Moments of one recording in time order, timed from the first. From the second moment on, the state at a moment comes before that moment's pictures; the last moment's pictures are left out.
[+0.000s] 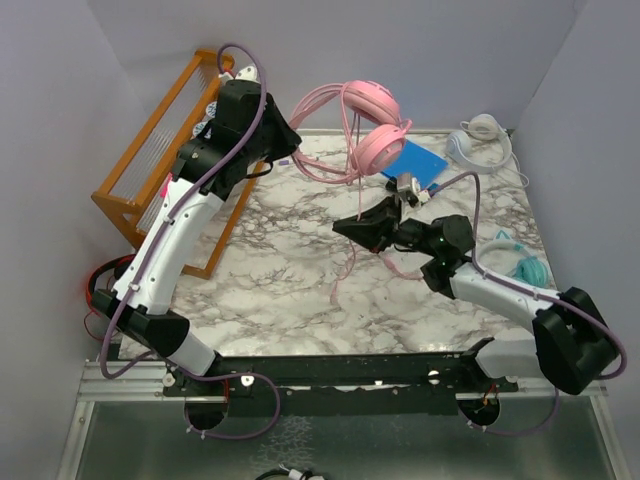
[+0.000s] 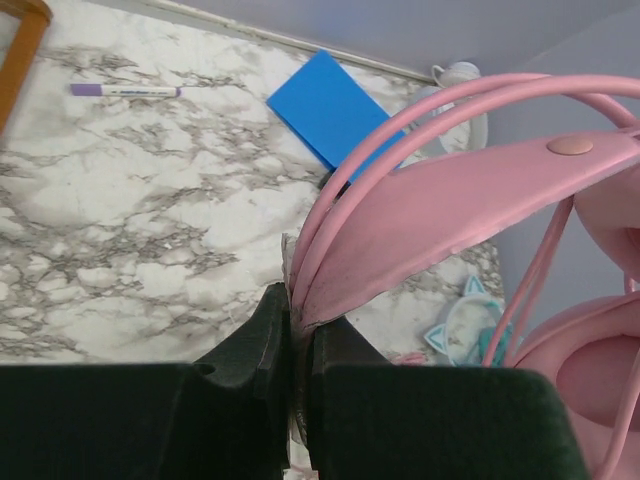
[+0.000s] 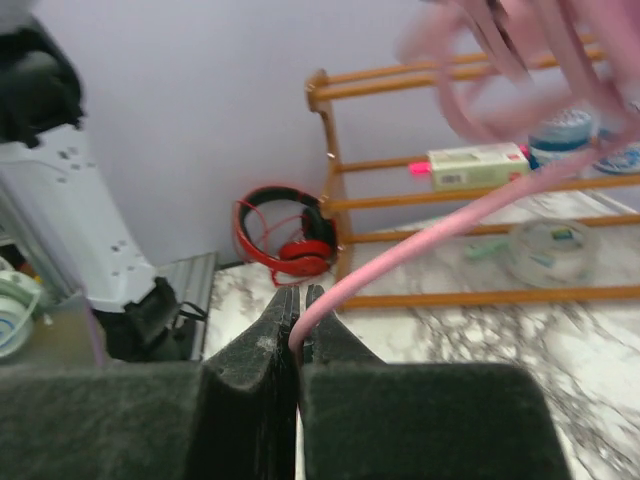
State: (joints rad) left arm -0.49 1.53 1.94 -0.80 -0.04 -0.67; right arm 0.57 1.34 0.65 1.11 -0.73 0.44
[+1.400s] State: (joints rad) left arm -0.49 1.33 1.35 -0.47 -0.47 -0.48; right arm 0.69 1.34 0.75 1.16 -0.57 0.95
